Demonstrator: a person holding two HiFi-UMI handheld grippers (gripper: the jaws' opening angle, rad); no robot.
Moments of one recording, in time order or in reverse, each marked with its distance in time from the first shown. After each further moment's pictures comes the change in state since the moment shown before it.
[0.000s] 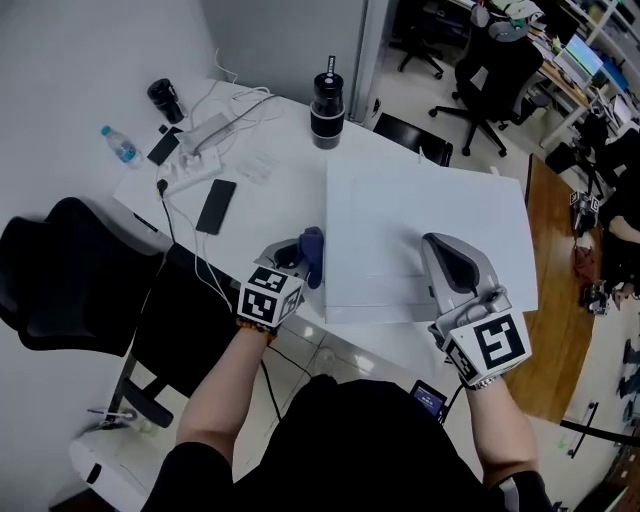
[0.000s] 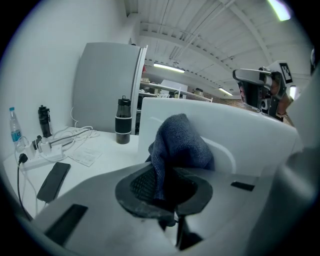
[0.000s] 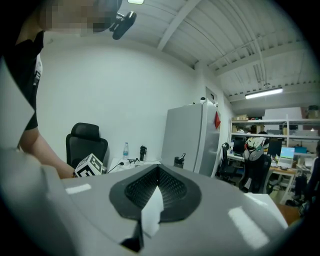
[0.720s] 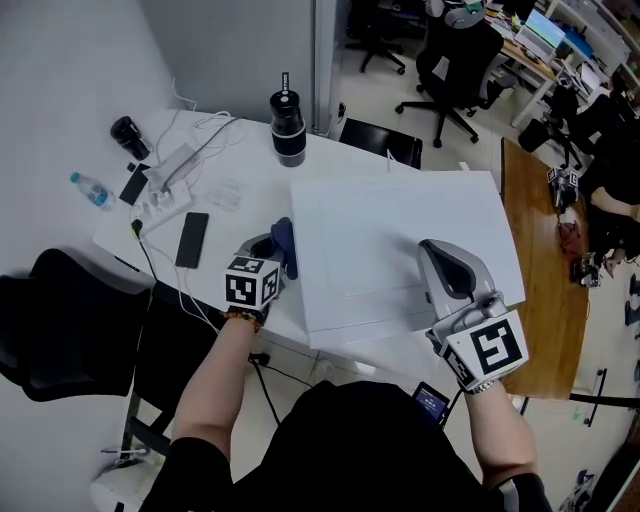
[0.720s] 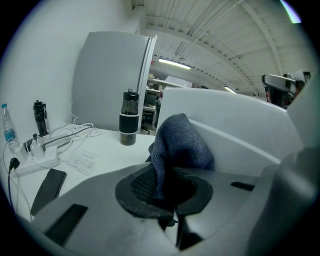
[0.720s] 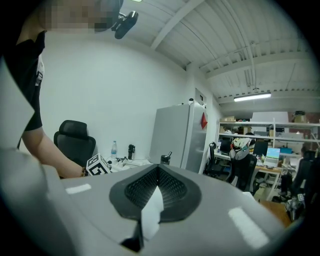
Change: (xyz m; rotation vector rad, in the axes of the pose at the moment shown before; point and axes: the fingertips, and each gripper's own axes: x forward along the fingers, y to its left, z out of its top) left arm 0.055 0.051 0.021 -0.045 0.046 0.021; right arm -0.015 -0.036 -0.003 0.009 0.015 -0.131
